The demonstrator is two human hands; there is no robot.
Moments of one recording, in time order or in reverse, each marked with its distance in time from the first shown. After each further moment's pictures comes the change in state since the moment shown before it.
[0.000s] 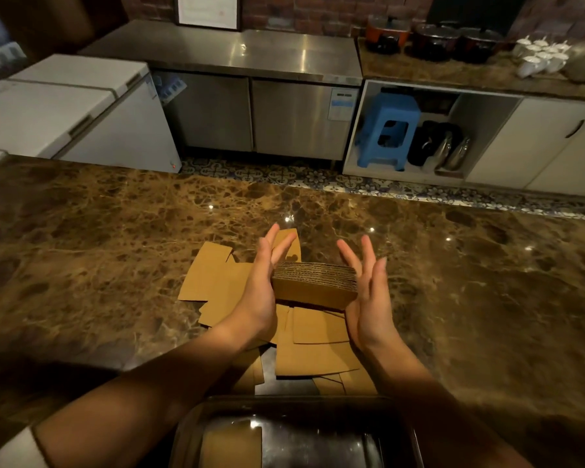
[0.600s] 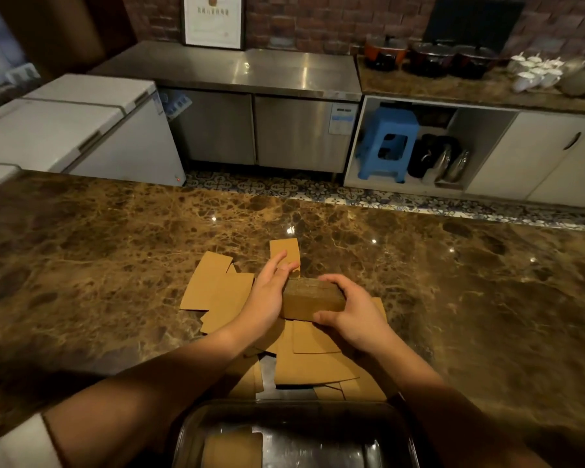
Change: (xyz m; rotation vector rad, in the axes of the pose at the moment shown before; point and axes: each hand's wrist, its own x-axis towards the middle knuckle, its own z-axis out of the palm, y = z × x) left_hand 0.009 -0.005 -0.003 0.304 0.047 -0.082; right_hand 0.012 -0.002 -0.014 -0.812 -0.155 0.029
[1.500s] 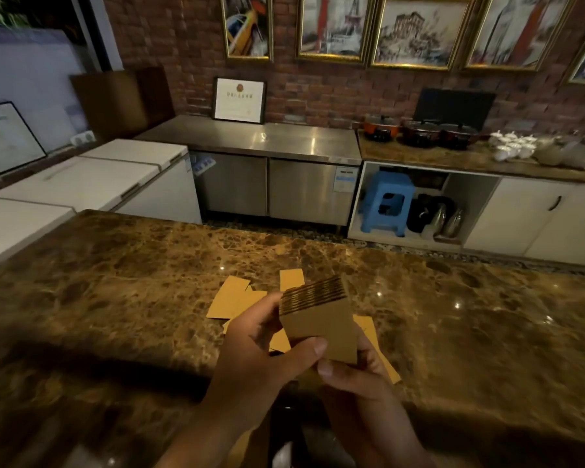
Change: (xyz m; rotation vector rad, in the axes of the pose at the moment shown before) left_hand -0.214 0.114 0.004 -0.030 -0.043 0.532; right_hand -0.170 -0.107 0.017 1.238 -0.164 -0.149
